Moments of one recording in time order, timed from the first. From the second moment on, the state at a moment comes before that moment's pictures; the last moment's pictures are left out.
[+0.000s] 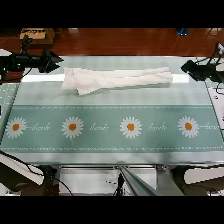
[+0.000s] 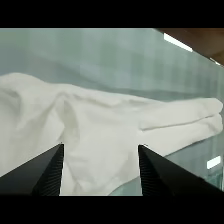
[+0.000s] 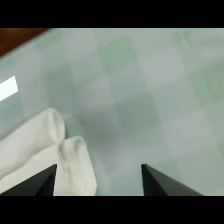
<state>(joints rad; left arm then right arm) 0.26 -1.88 1.69 0.58 -1.15 -1.23 -0.33 -1.67 1.34 -1.00 0.64 1.41</state>
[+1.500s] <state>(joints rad) -0.07 -1.87 1.69 0.44 -1.29 -1.22 -0.17 -1.49 1.35 -0.94 0.80 1.43</state>
